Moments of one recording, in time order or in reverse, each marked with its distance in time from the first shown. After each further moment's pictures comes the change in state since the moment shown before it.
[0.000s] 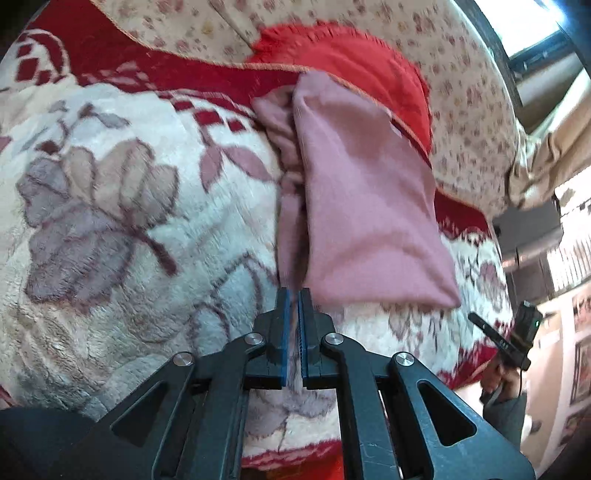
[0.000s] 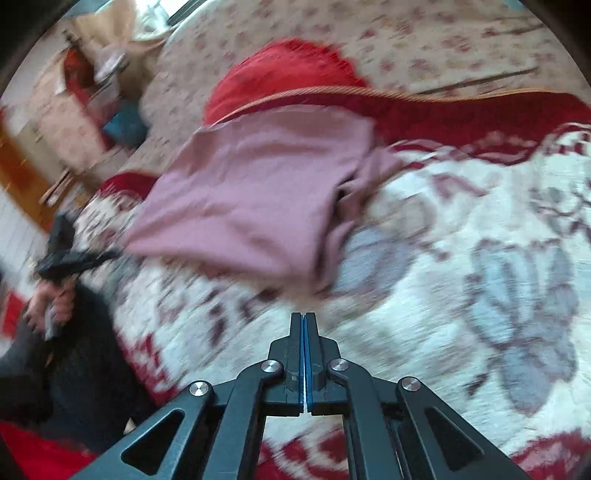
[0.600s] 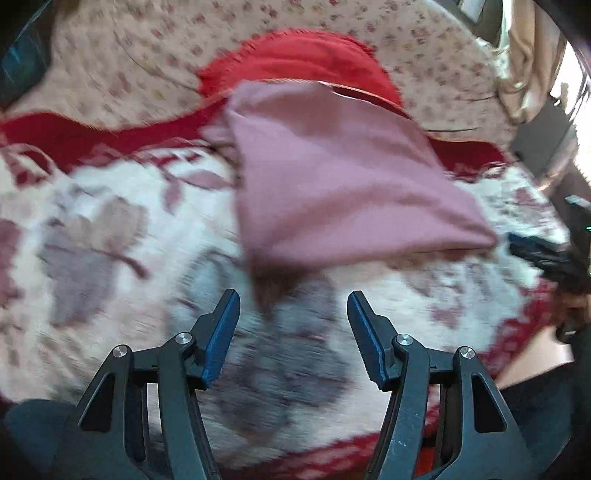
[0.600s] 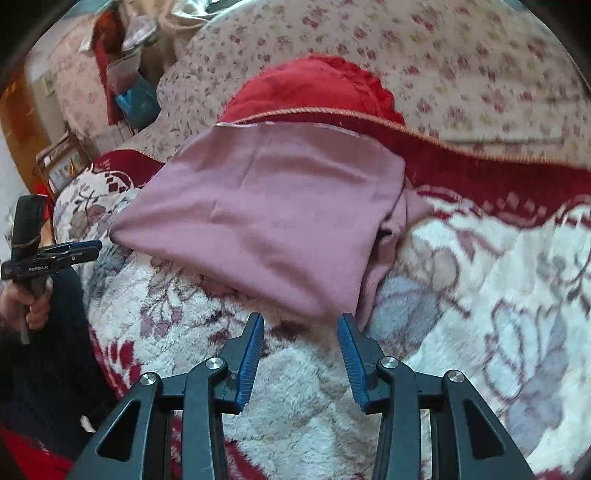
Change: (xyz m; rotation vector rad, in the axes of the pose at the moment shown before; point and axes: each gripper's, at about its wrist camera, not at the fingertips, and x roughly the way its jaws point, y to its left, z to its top) left arm 0.012 -0.056 -0.051 0.389 -0.109 0.247; right arm 0.025 0.061 0.010 -0.286 -0.034 -0.073
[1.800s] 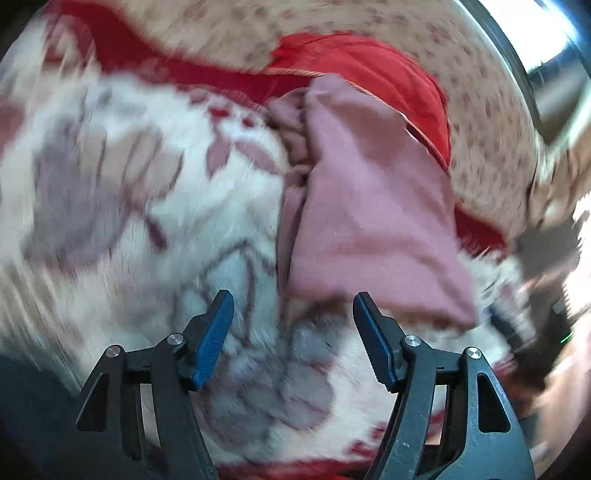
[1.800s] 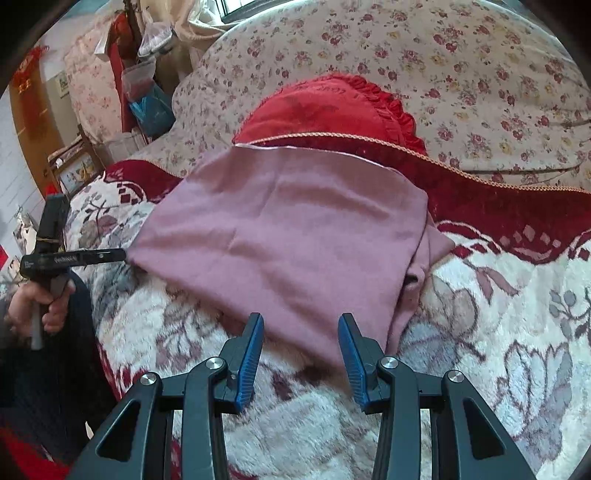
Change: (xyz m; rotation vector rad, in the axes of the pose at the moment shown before) left arm 0.019 0.069 0.008 -0.493 0.092 -0.195; right arm 0.010 0.009 0.024 0.012 -0.049 0.059
